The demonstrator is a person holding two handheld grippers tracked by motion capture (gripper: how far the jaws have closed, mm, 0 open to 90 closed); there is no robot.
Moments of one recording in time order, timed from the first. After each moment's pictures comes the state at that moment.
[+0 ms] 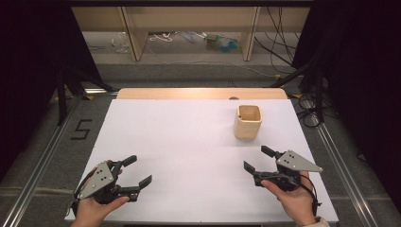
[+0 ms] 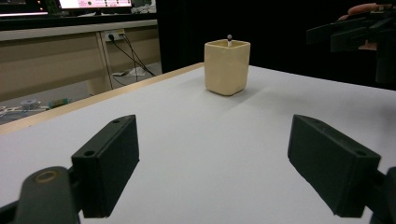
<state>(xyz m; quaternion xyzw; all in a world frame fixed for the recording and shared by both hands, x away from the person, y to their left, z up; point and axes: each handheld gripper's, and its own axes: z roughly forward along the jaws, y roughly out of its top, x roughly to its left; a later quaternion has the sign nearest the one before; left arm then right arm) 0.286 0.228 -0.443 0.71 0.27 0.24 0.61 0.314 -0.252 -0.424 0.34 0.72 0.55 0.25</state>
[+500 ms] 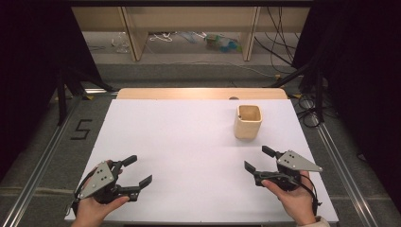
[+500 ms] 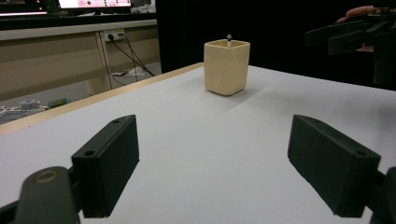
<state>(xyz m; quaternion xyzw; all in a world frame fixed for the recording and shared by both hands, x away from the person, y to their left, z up) 0.287 0.228 -0.443 0.71 0.27 0.24 0.61 0.316 -0.254 -0.426 0.34 0.72 0.55 0.25</state>
